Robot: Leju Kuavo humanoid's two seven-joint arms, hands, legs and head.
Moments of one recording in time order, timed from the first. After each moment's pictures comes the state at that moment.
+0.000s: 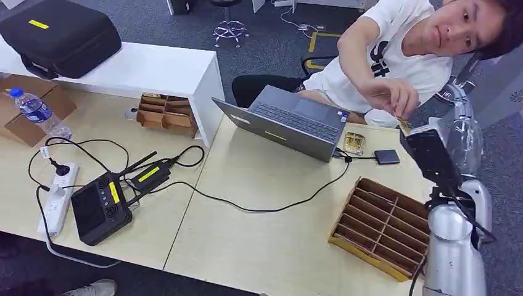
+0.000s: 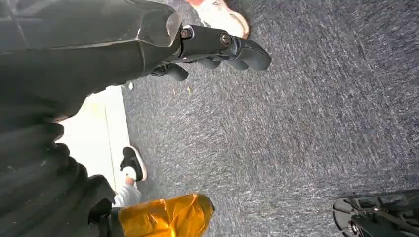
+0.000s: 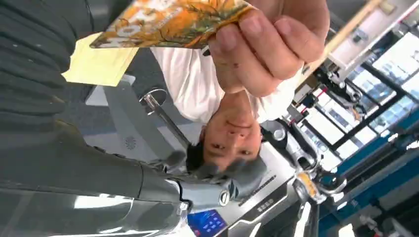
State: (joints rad) left arm -0.06 -0.15 1.10 -0.30 -1.53 -0.11 0.06; right arm -0.49 0.07 -0.01 -1.41 0.86 0.01 -0.14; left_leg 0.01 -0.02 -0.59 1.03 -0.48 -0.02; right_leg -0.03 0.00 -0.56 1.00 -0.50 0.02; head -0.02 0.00
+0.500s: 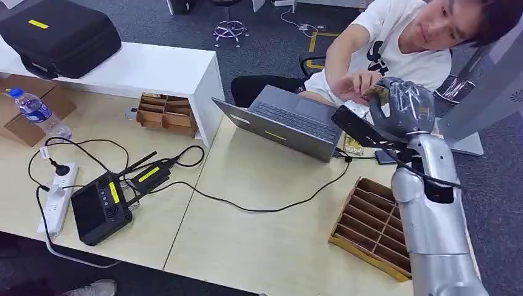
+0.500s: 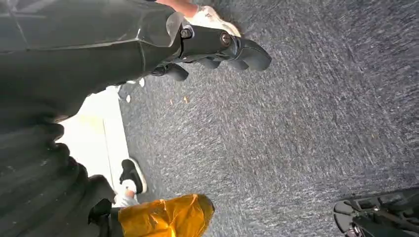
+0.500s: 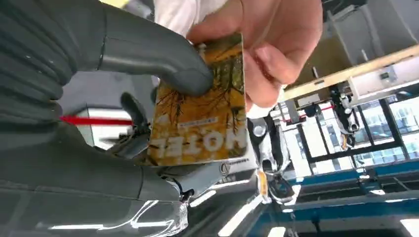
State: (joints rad) left arm -0.06 -0.14 1.03 -0.29 -1.53 -0.12 0.06; right arm -0.72 0.06 0.26 -1.21 1.24 0.04 0.01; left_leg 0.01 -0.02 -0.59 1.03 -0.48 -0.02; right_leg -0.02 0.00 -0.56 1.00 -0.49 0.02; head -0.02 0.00
